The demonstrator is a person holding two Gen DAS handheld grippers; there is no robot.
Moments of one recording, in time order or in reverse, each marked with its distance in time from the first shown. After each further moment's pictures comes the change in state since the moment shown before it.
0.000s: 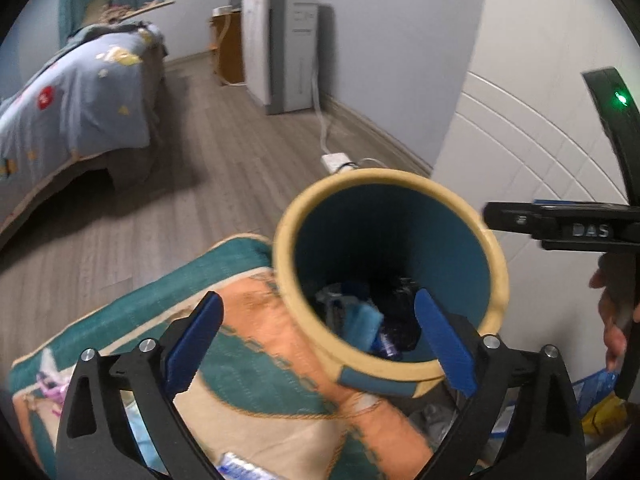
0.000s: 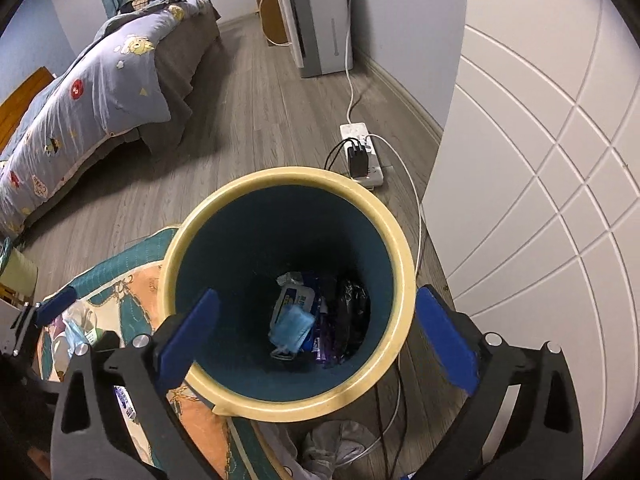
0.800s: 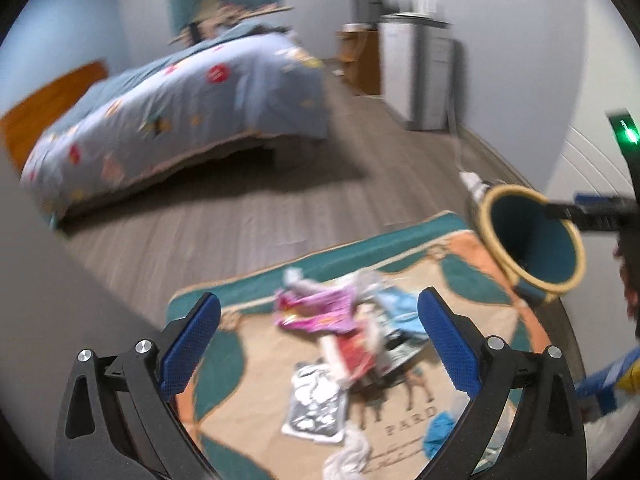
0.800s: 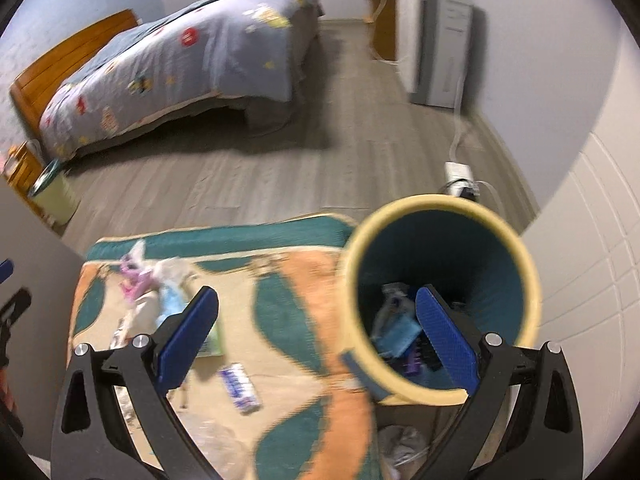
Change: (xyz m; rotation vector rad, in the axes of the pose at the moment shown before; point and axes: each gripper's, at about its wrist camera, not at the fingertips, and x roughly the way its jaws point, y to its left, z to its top) left arm -0.195 0.180 -0.082 -0.206 -0.033 0.353; right arm -0.048 0.203 -0.035 -0.301 -0.029 0.154
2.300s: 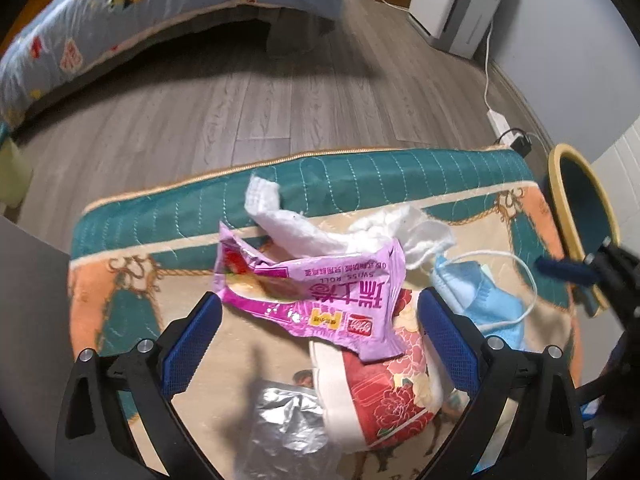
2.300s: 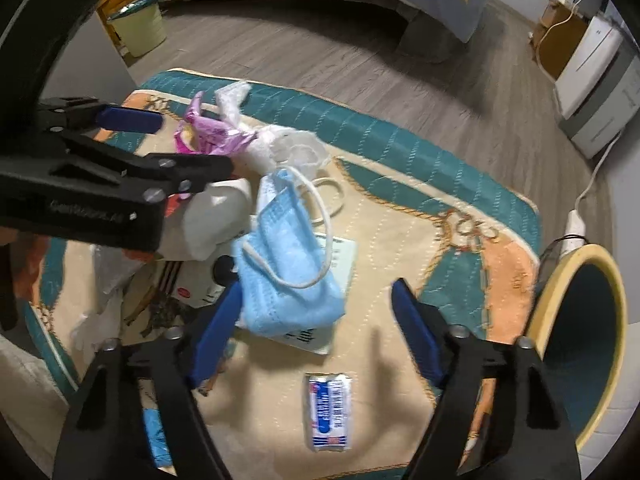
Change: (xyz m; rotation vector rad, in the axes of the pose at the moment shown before) left arm 0.173 0.006 -0.024 -0.133 0.371 -0.117; right arm 0.123 0.122 -0.043 -0.496 0.282 0.187
